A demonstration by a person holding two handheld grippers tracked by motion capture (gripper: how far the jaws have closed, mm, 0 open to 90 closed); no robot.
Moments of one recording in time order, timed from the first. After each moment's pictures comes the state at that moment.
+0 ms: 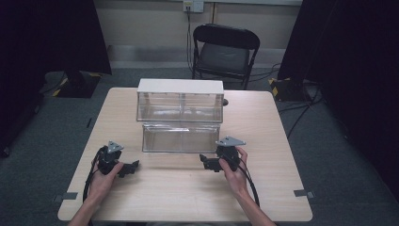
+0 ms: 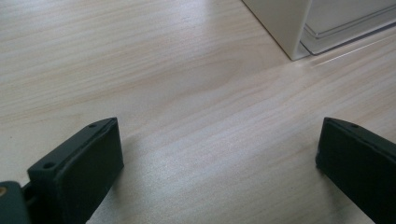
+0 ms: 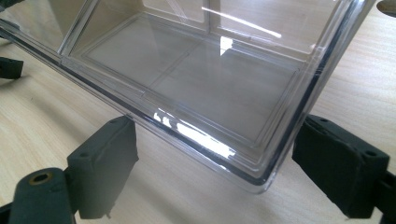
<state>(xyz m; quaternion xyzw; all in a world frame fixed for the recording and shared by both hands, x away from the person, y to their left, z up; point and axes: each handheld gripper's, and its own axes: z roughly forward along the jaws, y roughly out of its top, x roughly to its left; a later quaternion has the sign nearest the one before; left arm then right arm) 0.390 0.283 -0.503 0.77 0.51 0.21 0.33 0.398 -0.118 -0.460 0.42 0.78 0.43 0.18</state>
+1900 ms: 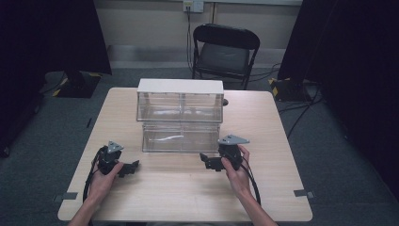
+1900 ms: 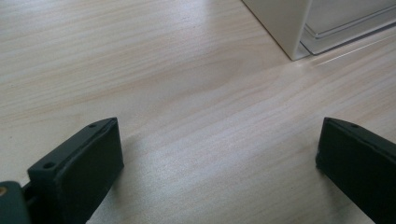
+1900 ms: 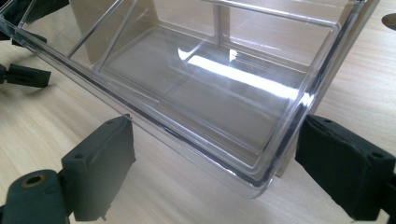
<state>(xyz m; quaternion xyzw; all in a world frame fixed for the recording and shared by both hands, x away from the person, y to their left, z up) 0.390 0.283 -0.503 0.77 0.51 0.21 0.33 0.394 -0.123 -0.445 0.41 0.78 0.44 0.17</state>
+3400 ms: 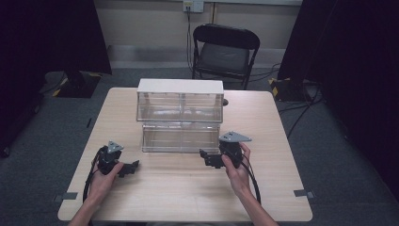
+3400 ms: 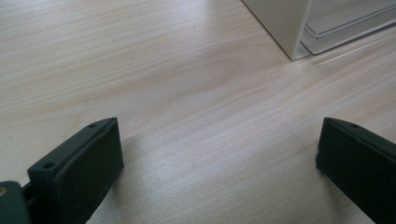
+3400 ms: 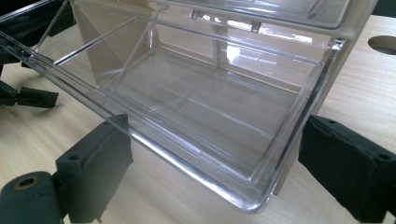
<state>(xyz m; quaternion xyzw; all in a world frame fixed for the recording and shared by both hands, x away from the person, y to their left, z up) 0.390 0.283 -0.503 0.77 0.51 0.21 0.33 0.394 -0.121 -0.431 0.41 0.76 0.46 0.18</state>
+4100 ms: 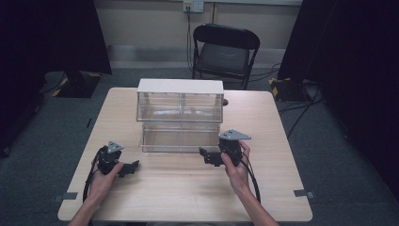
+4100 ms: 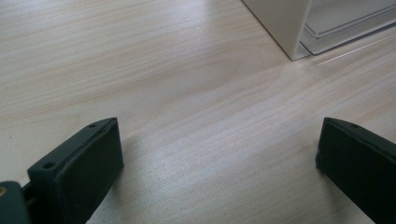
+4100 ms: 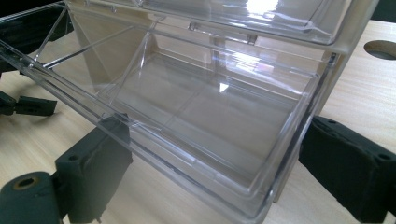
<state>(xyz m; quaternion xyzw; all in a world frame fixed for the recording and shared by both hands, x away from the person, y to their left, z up) 0.390 0.283 -0.503 0.77 0.51 0.21 0.33 0.398 -0.119 -0.427 0.42 0.76 0.47 0.18</state>
